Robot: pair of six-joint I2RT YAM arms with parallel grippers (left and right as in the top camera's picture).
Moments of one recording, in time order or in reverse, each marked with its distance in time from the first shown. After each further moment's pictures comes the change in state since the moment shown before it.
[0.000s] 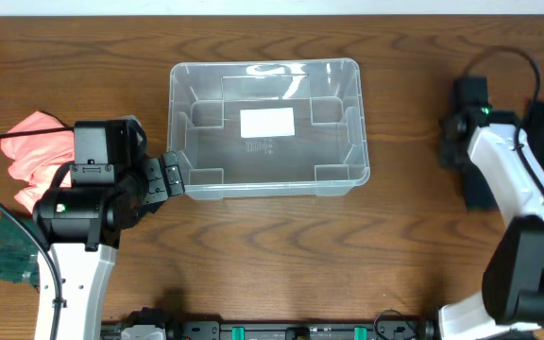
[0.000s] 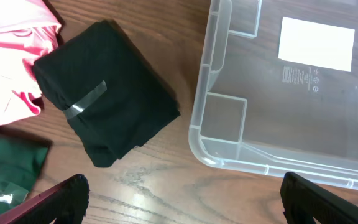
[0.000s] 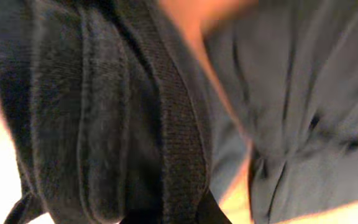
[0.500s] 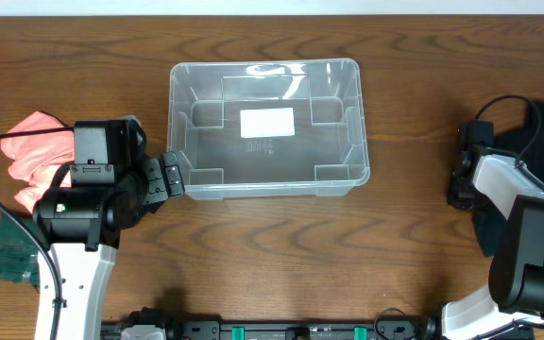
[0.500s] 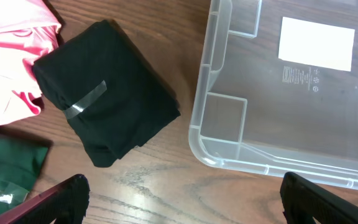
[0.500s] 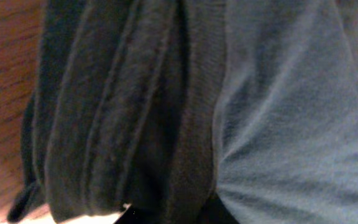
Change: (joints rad) left arm 0.000 0.000 0.000 0.000 0.000 0.000; right arm -0.171 0.068 -0.340 0.203 0.047 0.017
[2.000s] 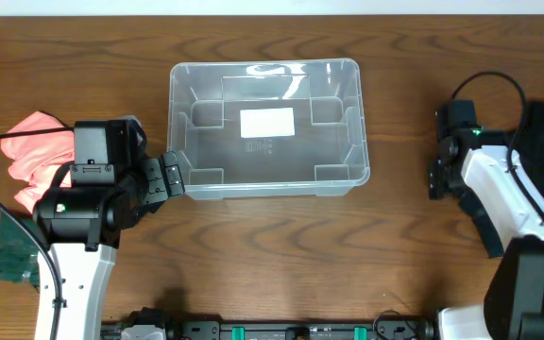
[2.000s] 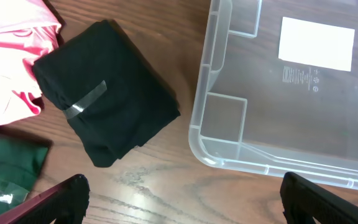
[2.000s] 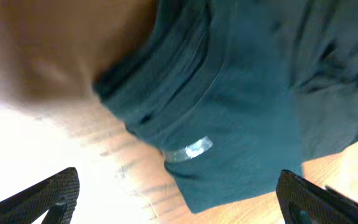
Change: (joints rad) left arm 0.000 0.000 0.000 0.000 0.000 0.000; right arm 0.169 -0.138 0.132 -0.290 0.021 -0.026
